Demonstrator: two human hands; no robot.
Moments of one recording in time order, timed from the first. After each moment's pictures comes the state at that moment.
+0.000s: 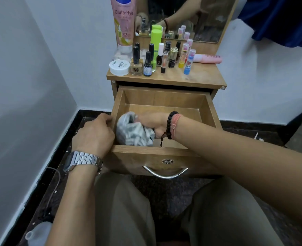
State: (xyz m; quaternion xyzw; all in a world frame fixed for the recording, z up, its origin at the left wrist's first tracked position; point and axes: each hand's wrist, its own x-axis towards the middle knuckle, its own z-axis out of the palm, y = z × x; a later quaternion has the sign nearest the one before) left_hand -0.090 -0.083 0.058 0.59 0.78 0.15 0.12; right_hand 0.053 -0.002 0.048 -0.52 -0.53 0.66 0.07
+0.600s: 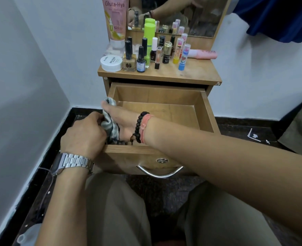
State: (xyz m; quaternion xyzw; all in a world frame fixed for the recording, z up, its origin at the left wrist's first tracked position) left_hand -0.089 -0.083 0.058 0.60 0.78 0.15 0.10; right_hand -0.005 0.000 0.032 -0.52 -0.40 0.73 0.18
